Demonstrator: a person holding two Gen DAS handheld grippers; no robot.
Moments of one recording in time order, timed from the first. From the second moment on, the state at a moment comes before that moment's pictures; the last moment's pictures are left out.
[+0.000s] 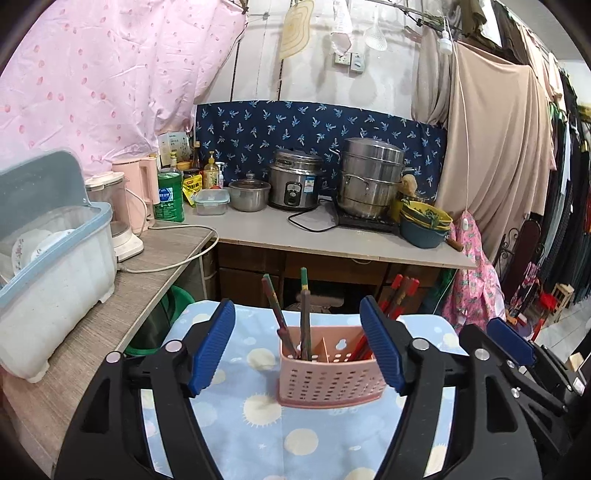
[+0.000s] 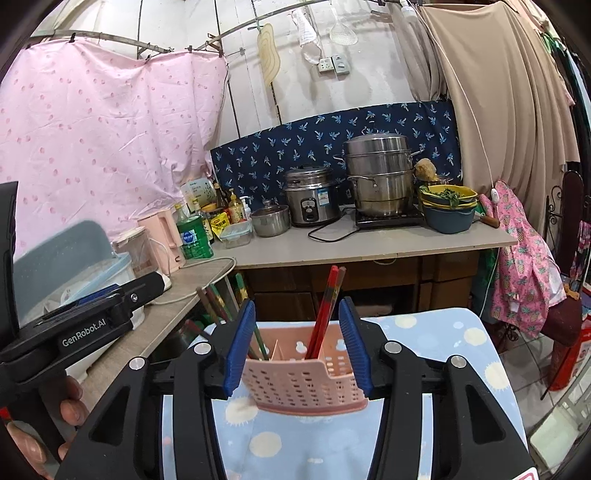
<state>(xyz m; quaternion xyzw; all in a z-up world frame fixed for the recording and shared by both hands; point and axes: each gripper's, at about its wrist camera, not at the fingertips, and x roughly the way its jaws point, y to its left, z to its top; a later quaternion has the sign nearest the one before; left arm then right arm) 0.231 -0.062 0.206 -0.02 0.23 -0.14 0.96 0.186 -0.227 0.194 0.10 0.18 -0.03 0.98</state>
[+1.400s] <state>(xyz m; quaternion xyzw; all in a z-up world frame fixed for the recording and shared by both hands) 0.137 -0.035 0.082 0.04 0.33 -0.11 0.94 0.084 -0.190 0.076 0.10 0.30 -0.08 0.94</state>
